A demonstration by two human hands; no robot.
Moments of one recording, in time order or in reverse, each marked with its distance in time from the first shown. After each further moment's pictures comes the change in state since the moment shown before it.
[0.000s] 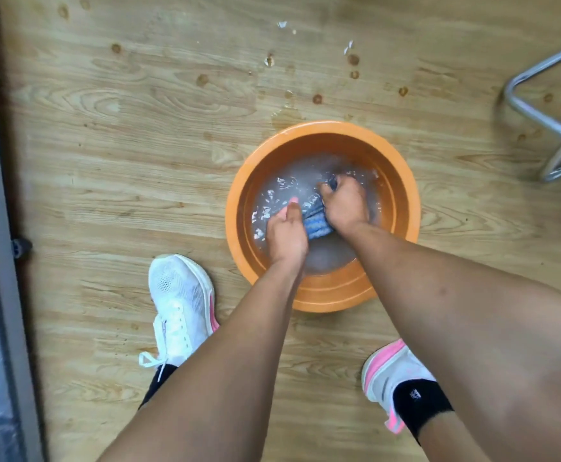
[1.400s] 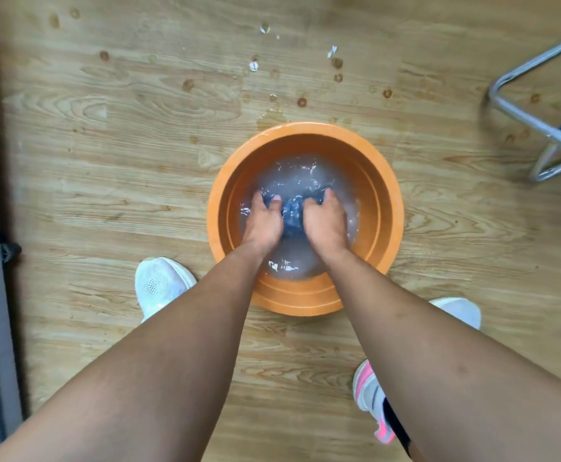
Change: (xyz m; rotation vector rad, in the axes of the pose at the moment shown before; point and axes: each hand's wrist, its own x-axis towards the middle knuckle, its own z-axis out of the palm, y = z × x) left_hand 0.028 0.015 -0.011 0.347 -0.155 0.000; right_hand -0.043 -0.004 0.000 0.196 -0.020 0.120
